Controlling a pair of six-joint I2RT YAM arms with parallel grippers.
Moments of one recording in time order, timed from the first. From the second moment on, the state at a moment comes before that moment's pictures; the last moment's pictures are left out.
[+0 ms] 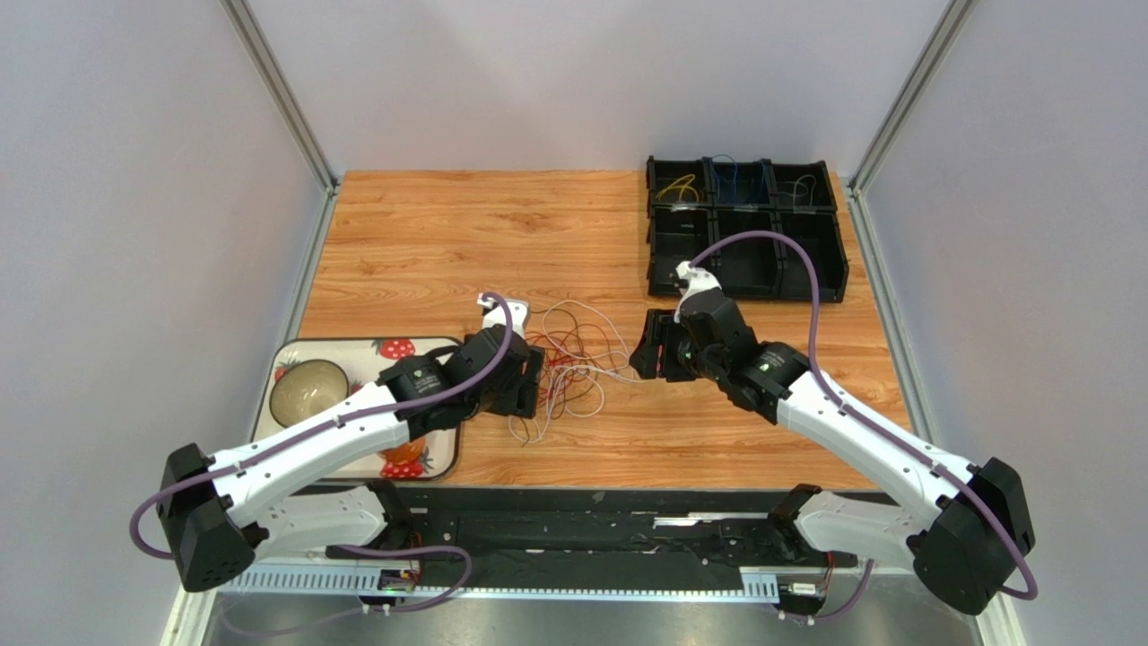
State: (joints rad) left arm -0.93 1.07 0.88 -0.71 -0.34 -0.59; right arm 0.69 1.11 0.83 -0.41 0.05 0.58
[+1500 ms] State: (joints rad) left arm -0.93 1.31 0.80 -0.50 -0.28 -0.53; right arm 0.69 1.28 0.87 -0.44 0.09 0.59
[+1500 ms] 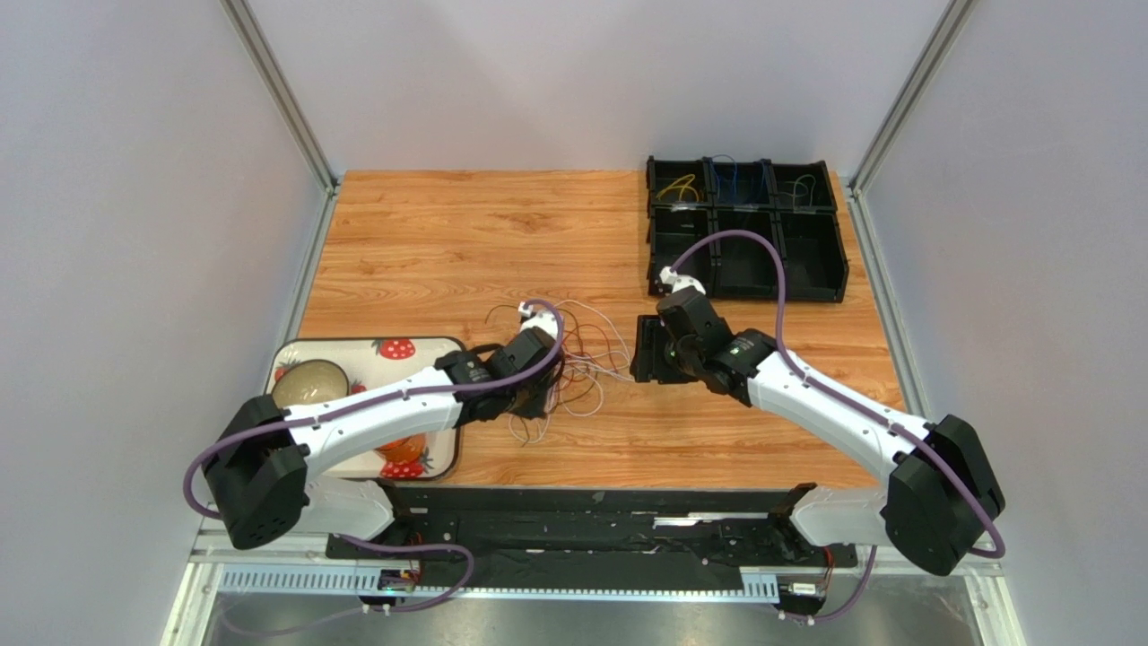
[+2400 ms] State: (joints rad) left arm -0.93 1.19 1.01 -0.60 -0.07 -0.60; right arm 0.69 1.11 0.87 -0.50 0.11 0.55
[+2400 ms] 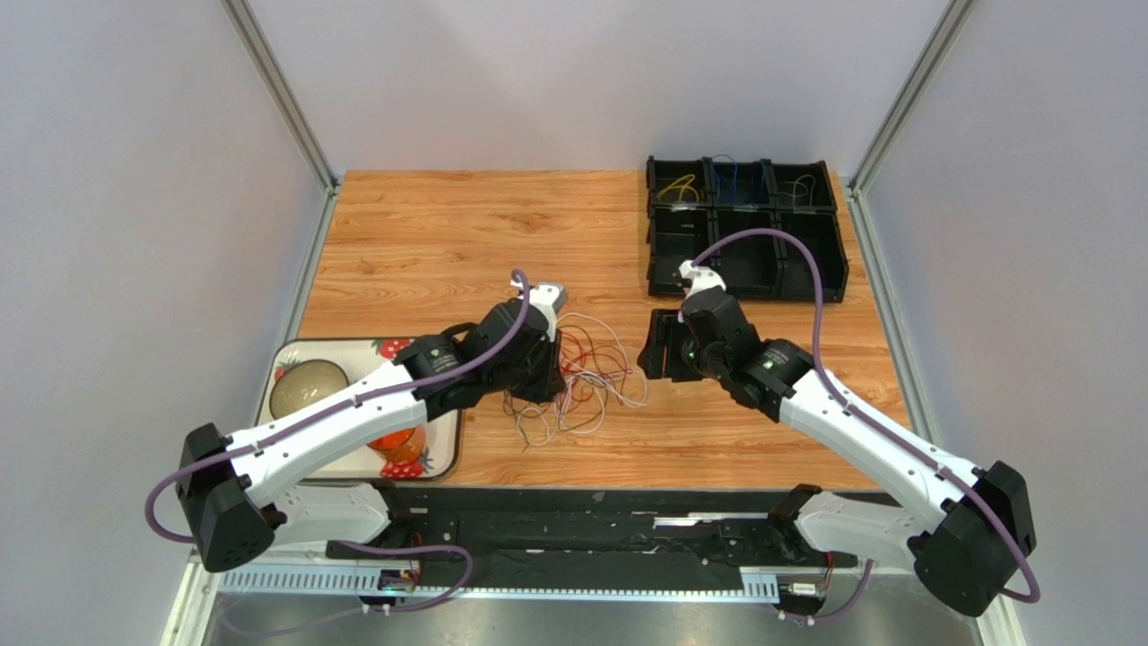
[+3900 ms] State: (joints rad) left arm -0.84 1.43 0.96 -0.62 -0.23 -0.57; right arm 0.72 1.38 0.91 -0.38 0.09 0.59
